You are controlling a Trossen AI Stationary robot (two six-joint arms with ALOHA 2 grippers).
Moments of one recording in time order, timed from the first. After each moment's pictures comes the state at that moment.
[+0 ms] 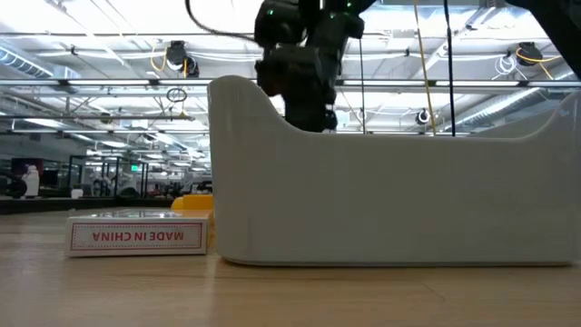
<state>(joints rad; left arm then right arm) 0.13 1.02 1.11 -0.24 0.43 -0.48 -0.11 2.03 1.72 -0.92 -0.17 0.25</state>
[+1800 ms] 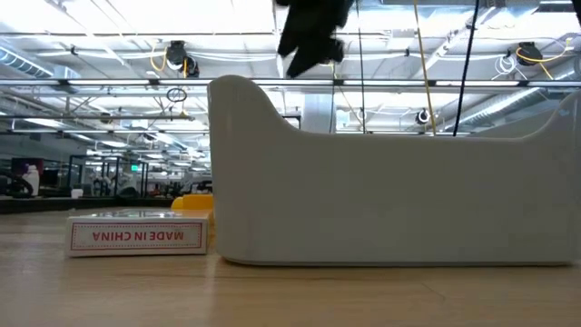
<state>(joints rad) -0.27 1.02 1.09 -0.45 0.02 -0.60 0.05 1.81 1.71 -0.84 0.01 0.31</state>
